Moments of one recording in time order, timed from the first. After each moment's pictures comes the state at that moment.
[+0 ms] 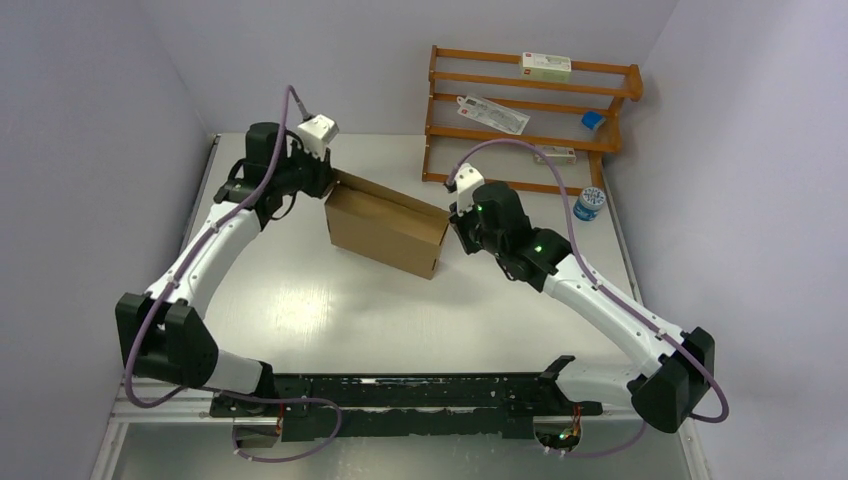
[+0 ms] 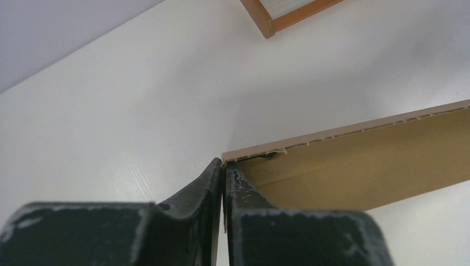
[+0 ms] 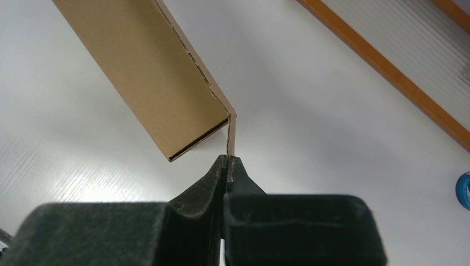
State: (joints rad) left arm -0.23 1.44 1.24 -0.28 0.34 0.21; right arm 0.70 1.18 1.07 -0.44 0.15 -0.06
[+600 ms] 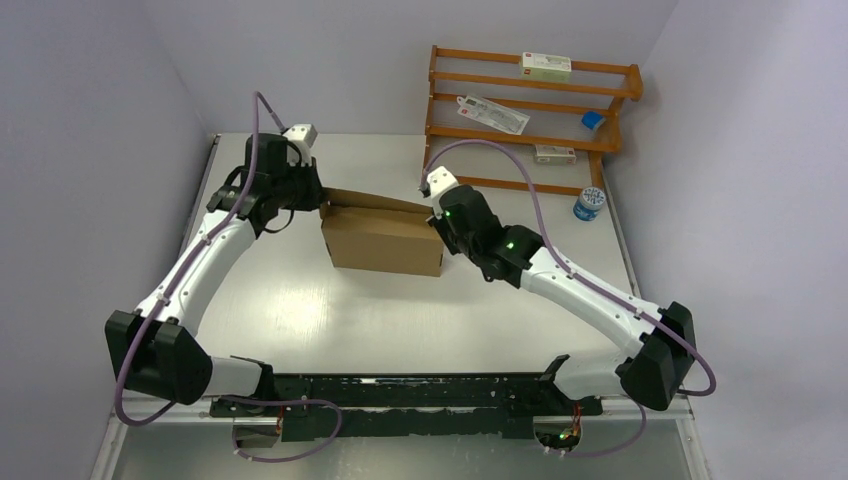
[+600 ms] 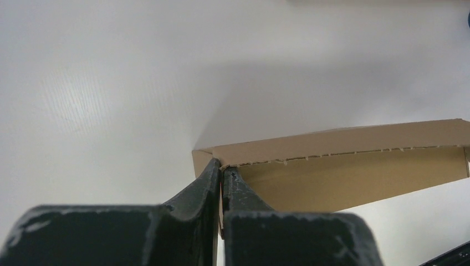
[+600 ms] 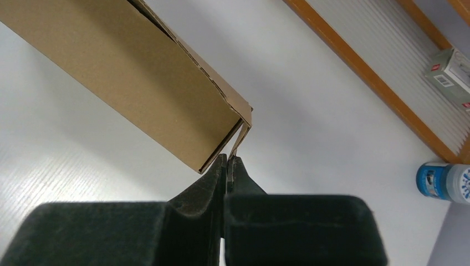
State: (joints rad) left arm -0.25 1.34 1.21 -0.49 0.17 -0.19; right arm 0.82 1.31 1.14 -0.46 0.34 -0.07
